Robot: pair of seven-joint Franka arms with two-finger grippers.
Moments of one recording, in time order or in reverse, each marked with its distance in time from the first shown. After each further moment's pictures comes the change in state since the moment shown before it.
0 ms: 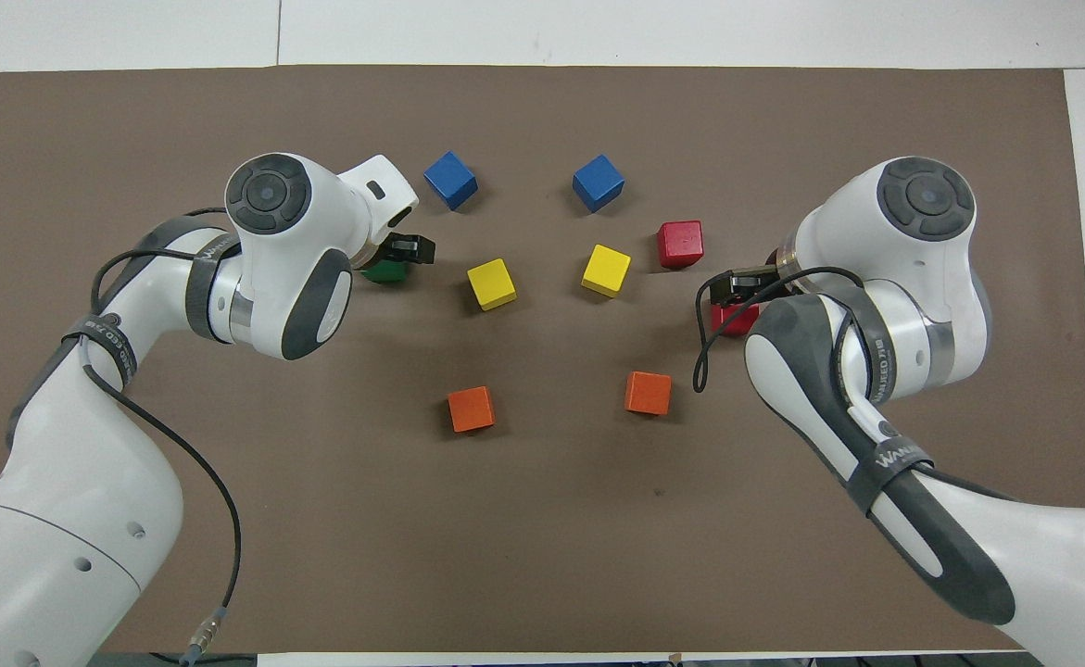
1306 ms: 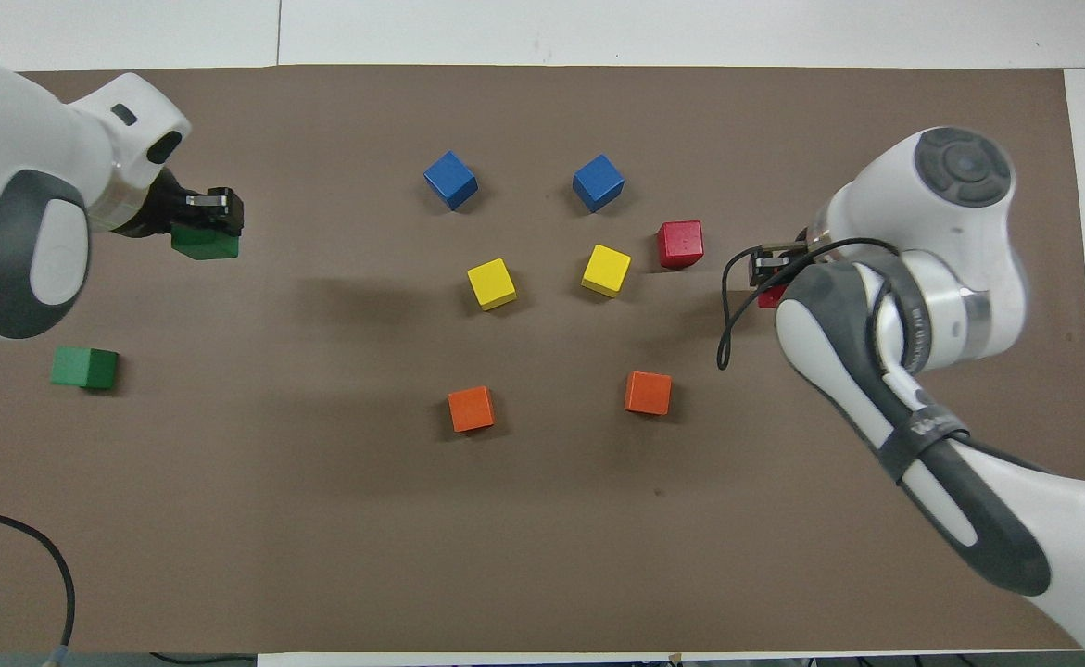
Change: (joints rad) left arm 0.248 -0.266 0.017 0.089 -0.081 -0.407 0.150; right arm -0.101 0.006 -0.015 0.126 -0.012 -0.114 -0.085
